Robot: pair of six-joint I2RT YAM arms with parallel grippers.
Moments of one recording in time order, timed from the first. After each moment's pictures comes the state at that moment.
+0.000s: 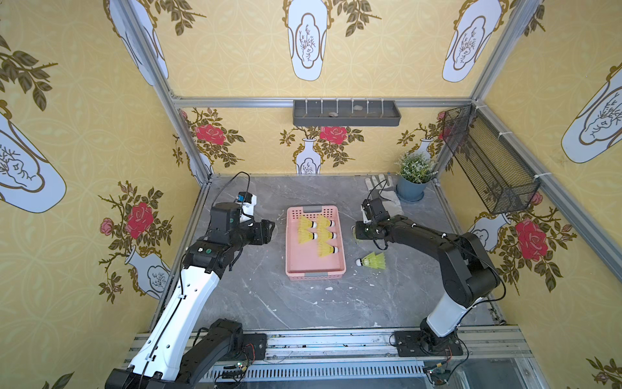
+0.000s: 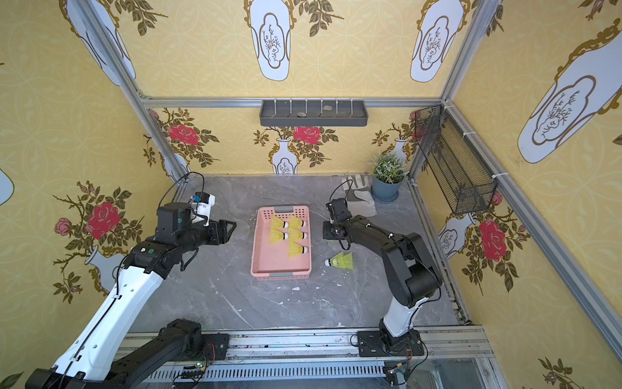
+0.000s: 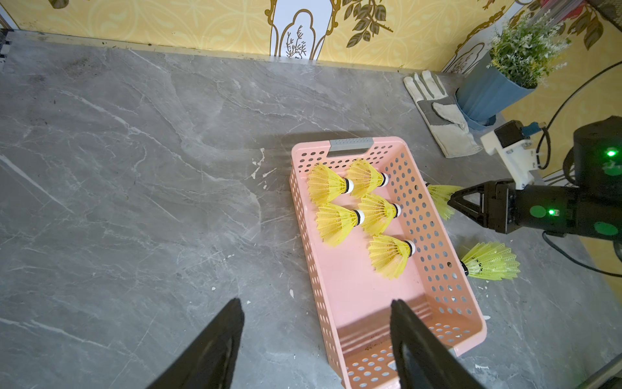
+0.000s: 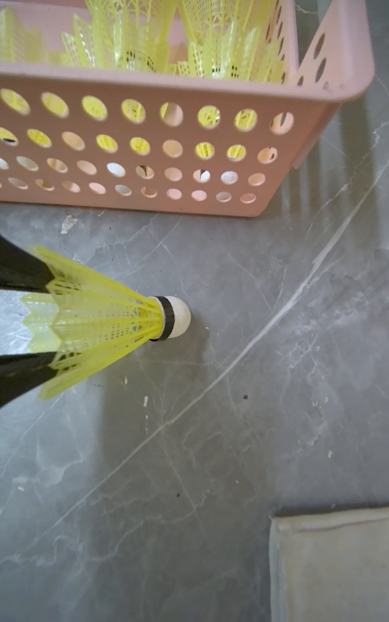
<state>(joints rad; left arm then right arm) -0.23 0.98 0.99 -0.66 0.19 -0.21 0.53 1.71 1.04 -0.33 0.01 0.38</state>
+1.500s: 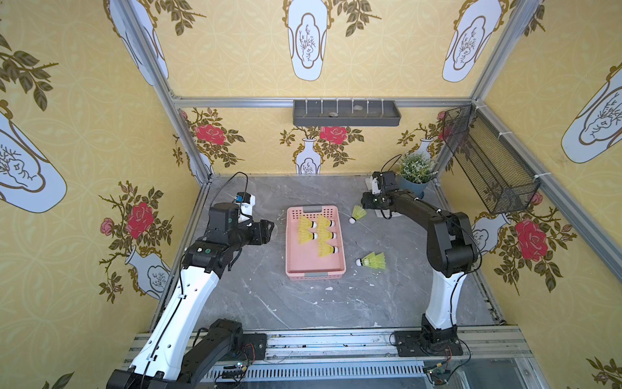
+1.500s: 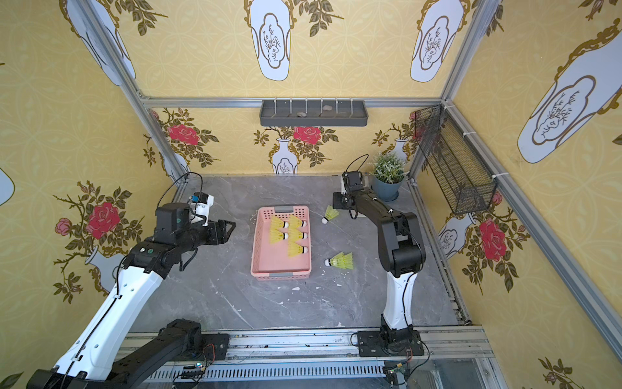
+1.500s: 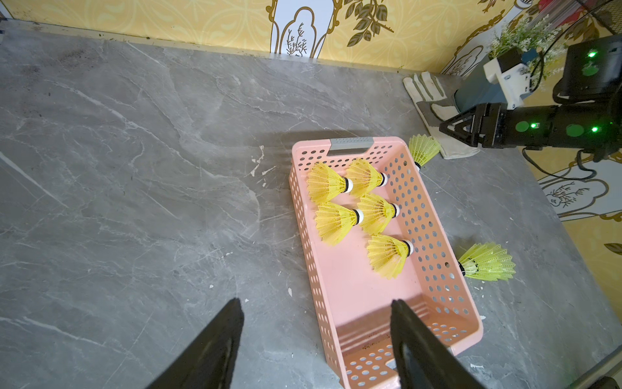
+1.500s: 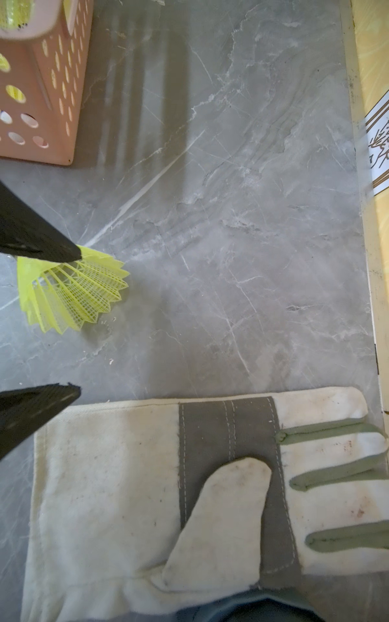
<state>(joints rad) -0.22 0.97 0.99 -0.66 0.21 -0.22 0.31 2.00 1.48 -0.36 -0.07 0.20</state>
